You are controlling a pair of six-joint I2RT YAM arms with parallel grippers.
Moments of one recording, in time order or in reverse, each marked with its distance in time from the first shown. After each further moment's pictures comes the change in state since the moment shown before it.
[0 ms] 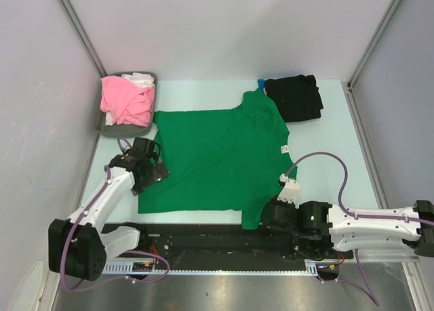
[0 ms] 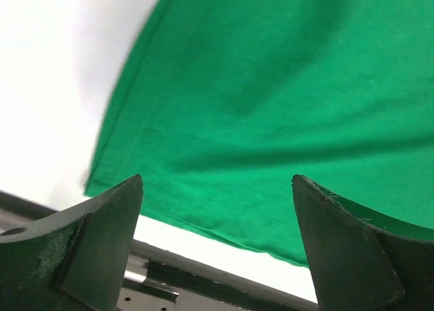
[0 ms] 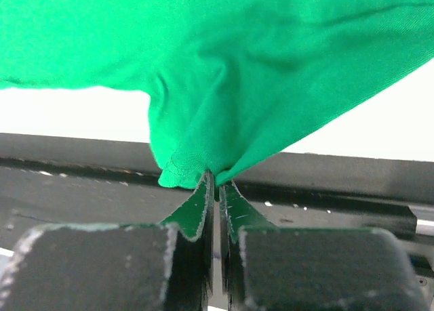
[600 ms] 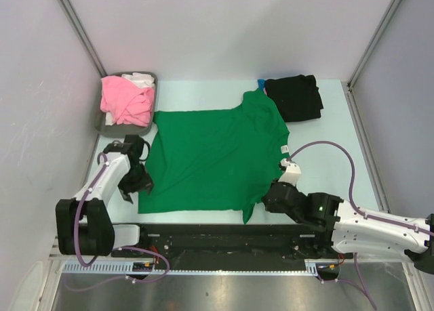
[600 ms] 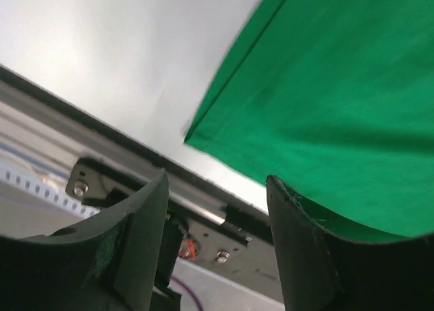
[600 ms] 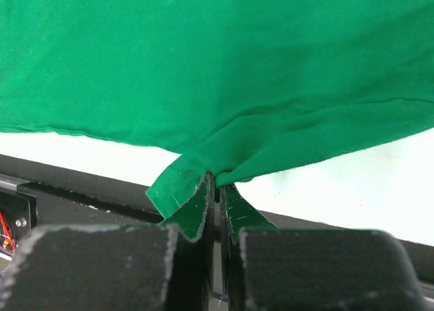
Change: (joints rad) left arm 0.188 0.185 0.139 -0.302 -0.024 0.155; right arm -0.212 -0.078 0.069 0.147 0.024 -0.346
